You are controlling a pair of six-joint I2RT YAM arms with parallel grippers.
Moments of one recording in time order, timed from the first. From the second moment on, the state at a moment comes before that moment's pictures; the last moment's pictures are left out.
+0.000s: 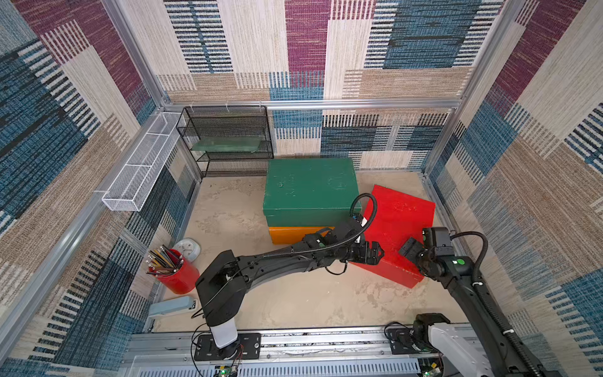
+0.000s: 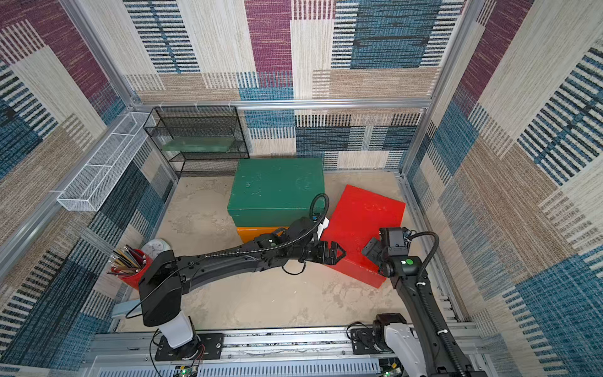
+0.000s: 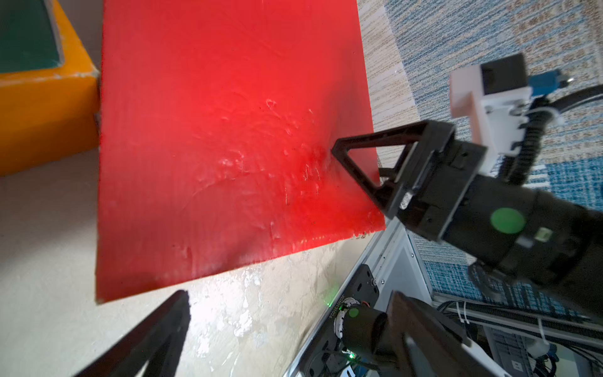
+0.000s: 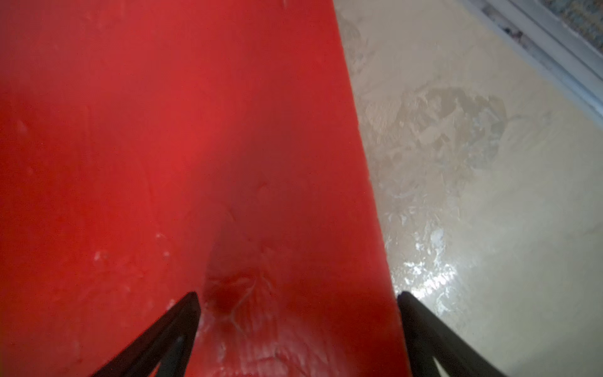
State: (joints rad) left arm -1.06 1.75 1.34 -0.23 0.16 -0.78; right arm 0.07 0.85 0.66 -0.81 0.14 0.75
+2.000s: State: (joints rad) left arm -1.00 1.62 1.12 -0.14 0.06 -0.78; right arm -0.15 1.91 1.56 -0.70 -0.07 0.36
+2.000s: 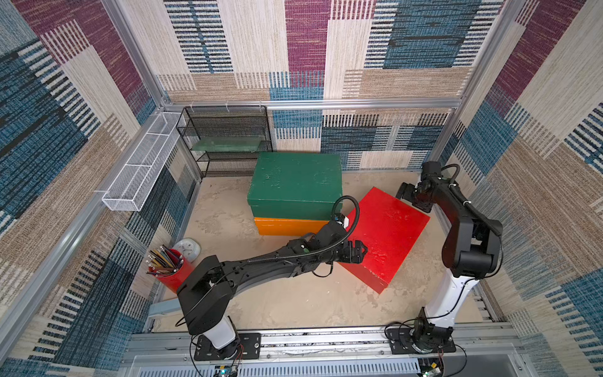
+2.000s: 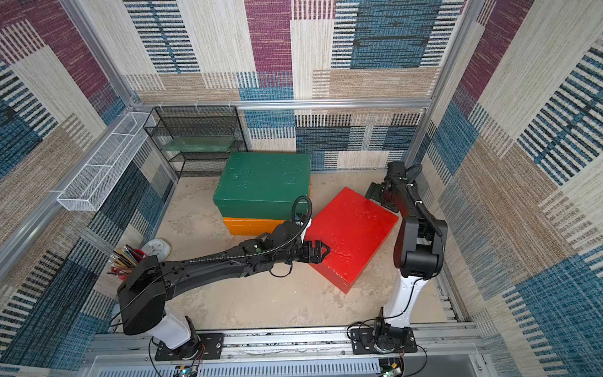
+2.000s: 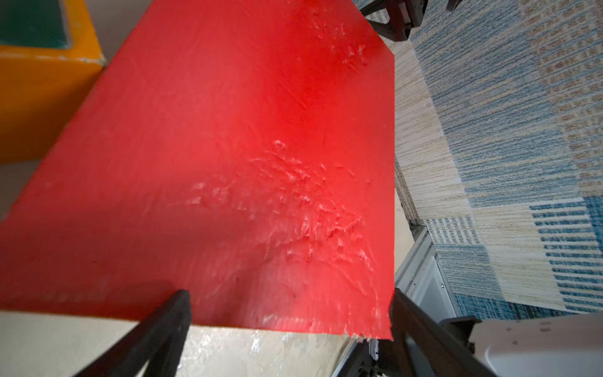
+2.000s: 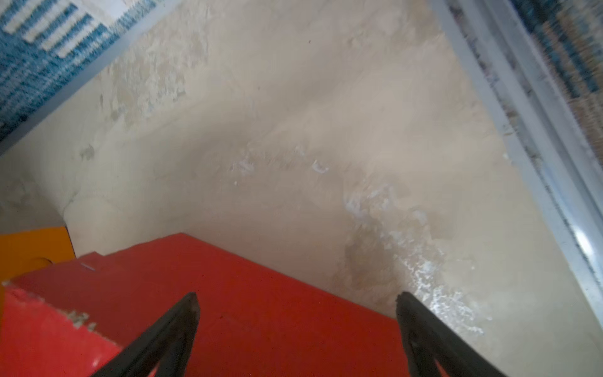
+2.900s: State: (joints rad) left arm -0.84 1.06 0.81 -0.45 -0.07 -0.78; right arm 0.17 1.17 0.77 -0.61 -0.06 0.54
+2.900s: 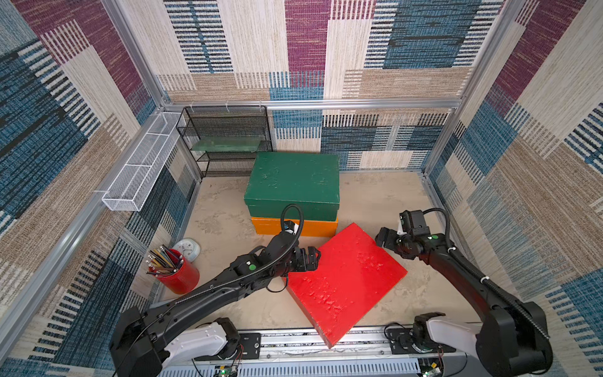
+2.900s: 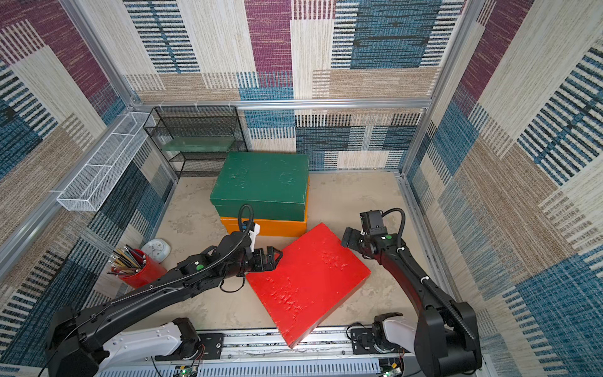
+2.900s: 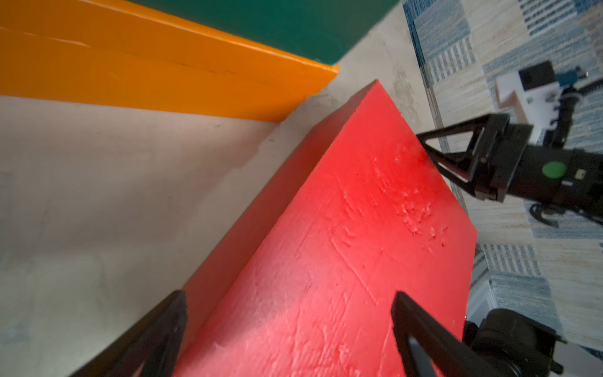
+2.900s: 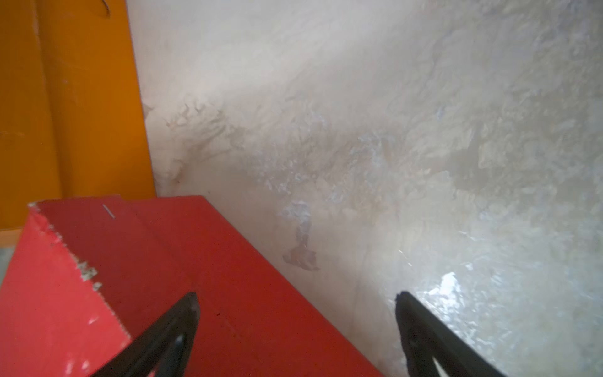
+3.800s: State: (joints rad) left arm -0.90 0.69 0.53 -0.70 -0.06 -1.17; right arm 0.18 1.17 0.73 -0.60 -0.08 0.56
